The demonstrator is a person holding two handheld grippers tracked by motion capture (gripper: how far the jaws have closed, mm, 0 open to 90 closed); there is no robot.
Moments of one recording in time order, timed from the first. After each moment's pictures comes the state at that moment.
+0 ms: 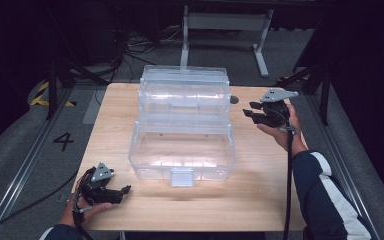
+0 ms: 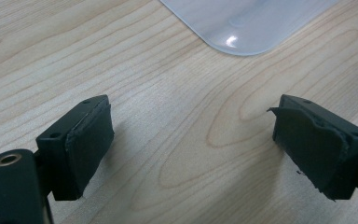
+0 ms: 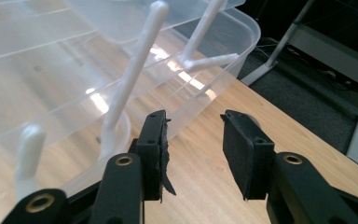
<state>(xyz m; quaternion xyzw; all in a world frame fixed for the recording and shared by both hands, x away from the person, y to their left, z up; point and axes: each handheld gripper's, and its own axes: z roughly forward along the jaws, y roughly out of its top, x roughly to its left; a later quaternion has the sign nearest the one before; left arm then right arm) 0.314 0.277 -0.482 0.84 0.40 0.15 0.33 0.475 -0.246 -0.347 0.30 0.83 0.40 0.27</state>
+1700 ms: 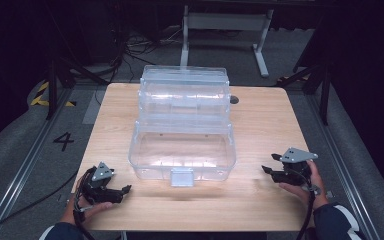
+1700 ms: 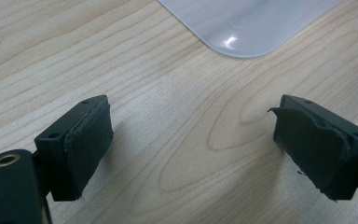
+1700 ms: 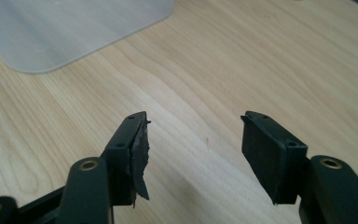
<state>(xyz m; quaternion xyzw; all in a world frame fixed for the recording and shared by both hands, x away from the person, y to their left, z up) 0.316 0.277 -0.482 0.84 0.40 0.15 0.33 0.359 -0.313 -0.448 0.33 0.85 0.35 0.23</state>
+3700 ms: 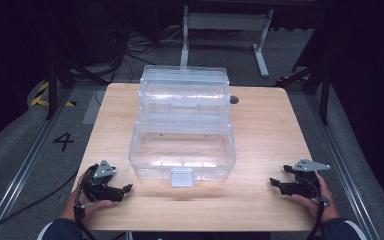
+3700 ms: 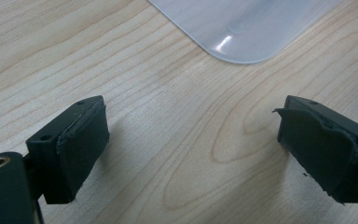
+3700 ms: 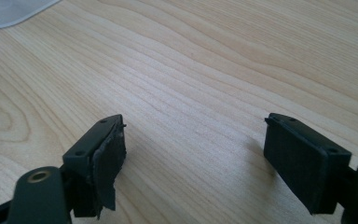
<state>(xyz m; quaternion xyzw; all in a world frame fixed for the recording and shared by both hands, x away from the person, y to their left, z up) 0.325 0.276 -0.482 0.85 0.38 0.15 0.33 0.343 -0.350 -0.486 0.41 0.82 0.37 0.18</state>
